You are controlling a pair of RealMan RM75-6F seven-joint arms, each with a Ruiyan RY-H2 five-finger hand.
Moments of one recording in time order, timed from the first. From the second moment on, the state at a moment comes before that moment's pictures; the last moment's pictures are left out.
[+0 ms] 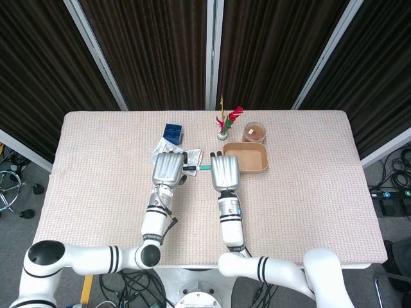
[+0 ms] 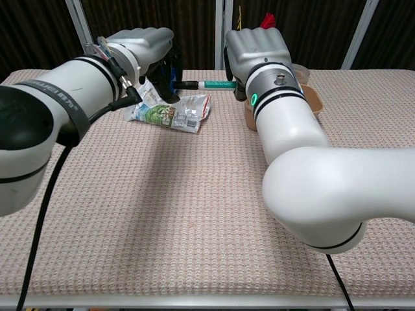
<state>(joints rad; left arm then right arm) -0.98 -1.88 -0.44 -1.46 0.61 1.26 0.91 0.97 -2.12 0.48 -1.18 -0.85 1.36 -1.01</state>
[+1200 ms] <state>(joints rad) -1.00 -1.88 -0.43 -1.44 0.57 1.27 0.87 0.96 -2.13 0.47 -1.17 -0.85 1.36 -1.01</state>
